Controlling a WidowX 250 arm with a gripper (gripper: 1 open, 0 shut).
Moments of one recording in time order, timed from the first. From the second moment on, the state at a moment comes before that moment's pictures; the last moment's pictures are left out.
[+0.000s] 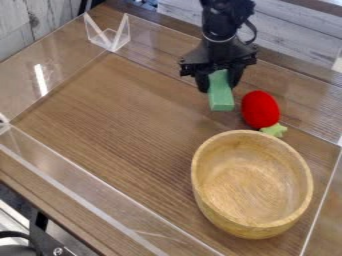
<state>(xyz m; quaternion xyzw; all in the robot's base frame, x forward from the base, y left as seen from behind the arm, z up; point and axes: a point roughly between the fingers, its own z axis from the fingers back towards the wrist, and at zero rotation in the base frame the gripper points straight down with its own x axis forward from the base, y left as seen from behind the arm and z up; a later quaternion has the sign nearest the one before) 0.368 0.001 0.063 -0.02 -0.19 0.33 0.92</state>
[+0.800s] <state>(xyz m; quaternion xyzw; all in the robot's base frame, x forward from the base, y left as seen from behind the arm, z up) 0.366 -0.018 0.070 -0.03 -0.21 0.30 0.93</state>
